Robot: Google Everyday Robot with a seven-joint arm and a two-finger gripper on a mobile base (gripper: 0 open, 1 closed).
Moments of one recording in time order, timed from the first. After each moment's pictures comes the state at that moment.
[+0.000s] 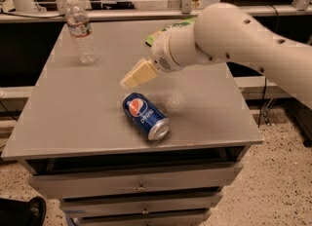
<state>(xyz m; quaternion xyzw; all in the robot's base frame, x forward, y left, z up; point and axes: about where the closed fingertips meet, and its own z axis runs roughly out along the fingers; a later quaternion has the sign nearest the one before) 0.606 0.036 0.899 -0.50 0.72 0.14 0.46</state>
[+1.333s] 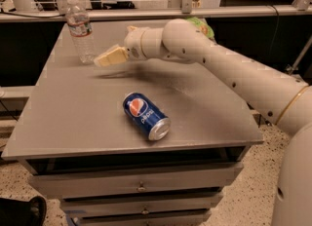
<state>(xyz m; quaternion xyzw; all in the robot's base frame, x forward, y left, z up) 0.733 0.130 0.871 -0.44 0.67 0.26 0.54</state>
